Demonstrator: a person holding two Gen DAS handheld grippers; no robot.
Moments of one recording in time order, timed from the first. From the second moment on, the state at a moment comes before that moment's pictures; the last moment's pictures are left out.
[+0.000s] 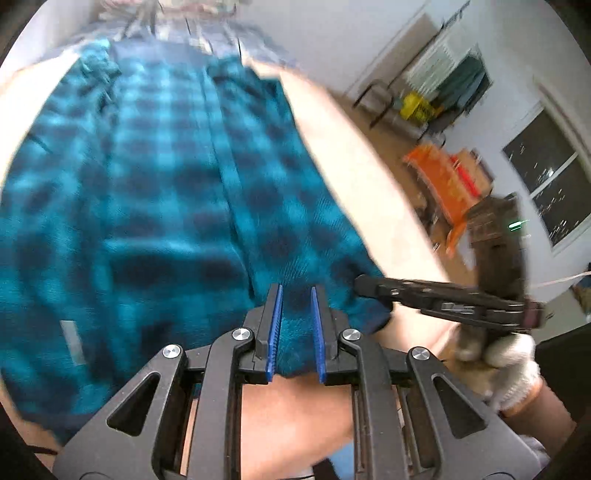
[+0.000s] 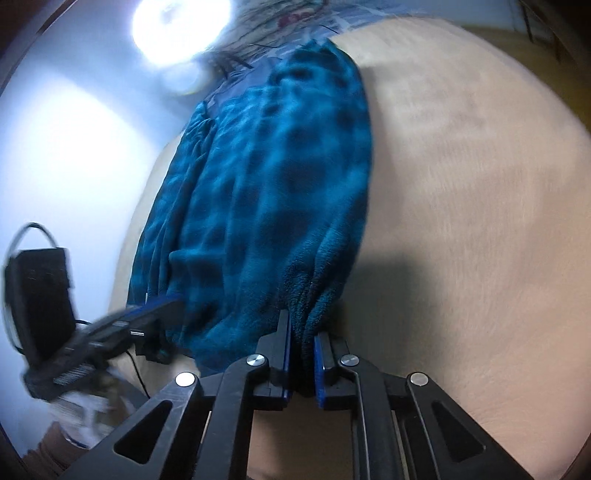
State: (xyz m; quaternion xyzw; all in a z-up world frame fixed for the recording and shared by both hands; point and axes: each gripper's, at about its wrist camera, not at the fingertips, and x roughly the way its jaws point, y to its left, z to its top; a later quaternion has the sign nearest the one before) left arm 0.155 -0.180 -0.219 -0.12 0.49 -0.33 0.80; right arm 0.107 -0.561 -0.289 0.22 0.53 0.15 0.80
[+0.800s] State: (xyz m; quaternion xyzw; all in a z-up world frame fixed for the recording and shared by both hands) left arm 0.158 0.032 -0.180 -0.20 0.41 -0.19 0.87; right arm 0.122 -0.350 -0.238 -0.15 0.51 0.18 0.83
